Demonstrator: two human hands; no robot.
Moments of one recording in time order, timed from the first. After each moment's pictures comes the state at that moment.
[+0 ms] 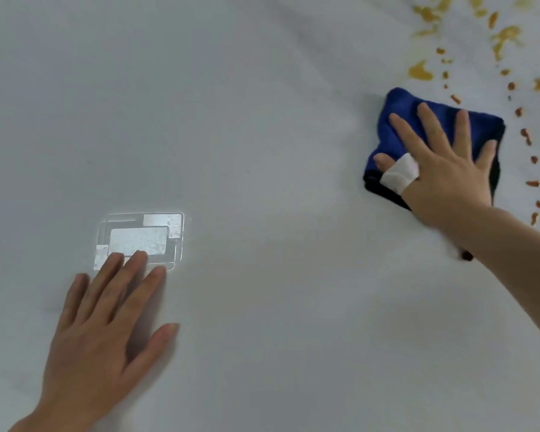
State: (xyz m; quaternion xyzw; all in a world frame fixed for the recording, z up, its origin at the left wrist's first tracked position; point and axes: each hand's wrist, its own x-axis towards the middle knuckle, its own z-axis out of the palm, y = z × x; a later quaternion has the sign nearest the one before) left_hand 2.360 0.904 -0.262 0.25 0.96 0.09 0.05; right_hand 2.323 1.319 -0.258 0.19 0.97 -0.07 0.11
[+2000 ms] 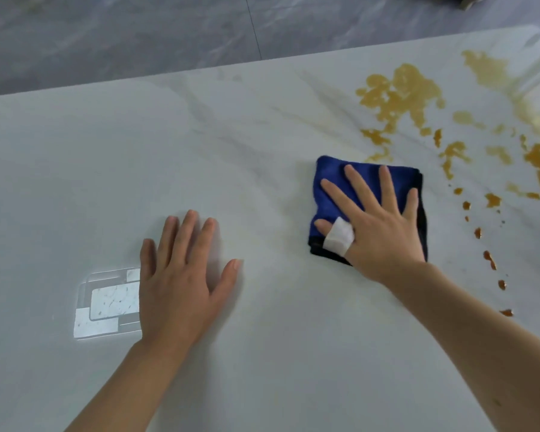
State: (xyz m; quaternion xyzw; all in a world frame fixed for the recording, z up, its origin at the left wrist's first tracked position) left_hand 2.165 1.087 -0.266 0.20 0.98 0.08 0.05; right_hand 2.217 1.348 -0.261 0.17 0.98 -0.04 0.11
